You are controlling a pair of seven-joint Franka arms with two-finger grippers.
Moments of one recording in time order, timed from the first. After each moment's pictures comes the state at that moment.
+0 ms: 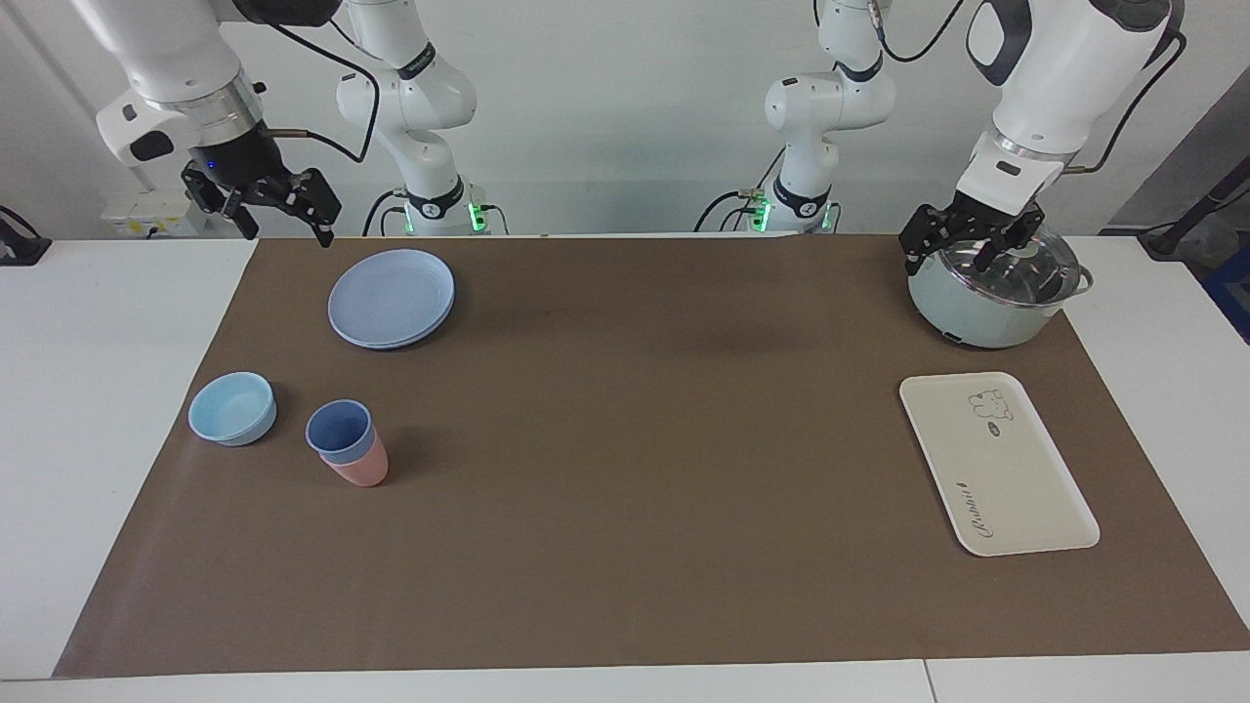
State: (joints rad) left arm 0.04 -0.07 -0.13 -1.70 0.00 1.62 -0.06; right arm 0.03 -0.06 -0.05 -1.58 -0.02 1.47 0.13
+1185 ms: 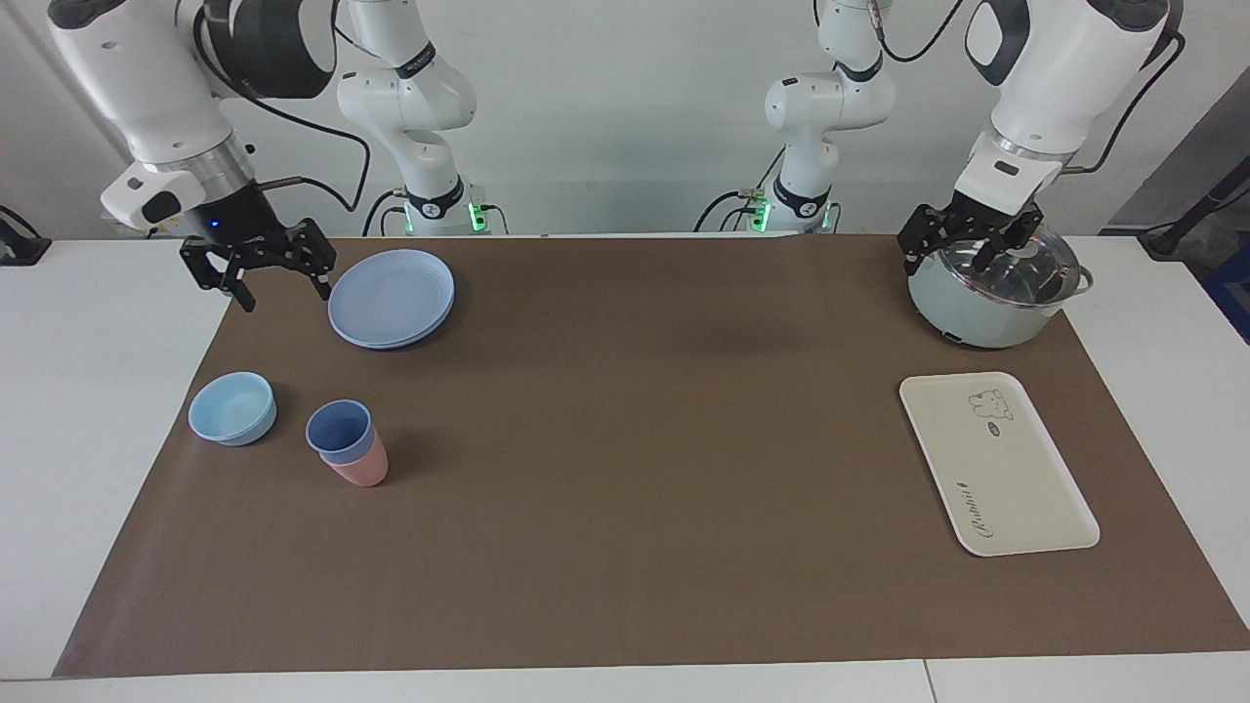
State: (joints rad) left arm 0.04 -0.07 -0.14 -1.70 0.00 1.62 -0.06; right arm -0.09 -0.09 -0.06 -1.86 0.16 1.92 -0.44
